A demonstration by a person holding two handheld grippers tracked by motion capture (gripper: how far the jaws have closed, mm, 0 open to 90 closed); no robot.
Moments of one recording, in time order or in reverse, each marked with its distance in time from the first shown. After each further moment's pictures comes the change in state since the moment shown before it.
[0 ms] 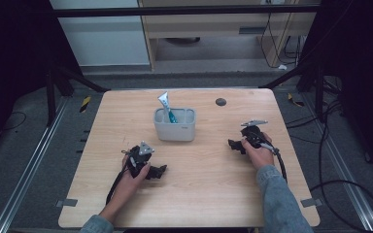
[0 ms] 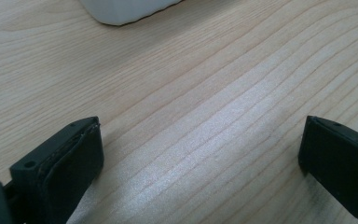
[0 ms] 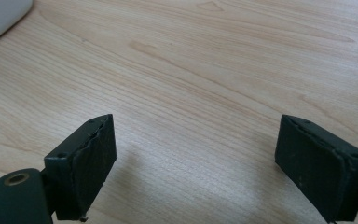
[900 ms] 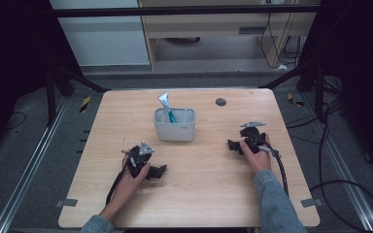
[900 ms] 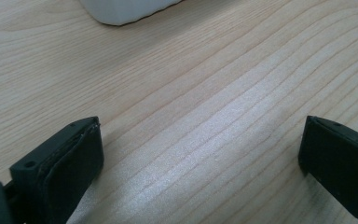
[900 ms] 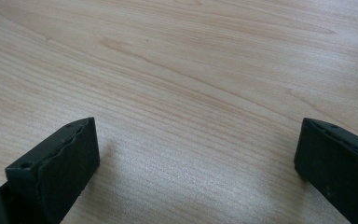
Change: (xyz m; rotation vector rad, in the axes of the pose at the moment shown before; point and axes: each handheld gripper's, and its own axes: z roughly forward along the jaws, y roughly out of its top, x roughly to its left) left arm 0.000 0.000 0.000 0.001 0.000 0.001; right arm 0.002 -0.005 0.011 -0.016 -0.091 0.023
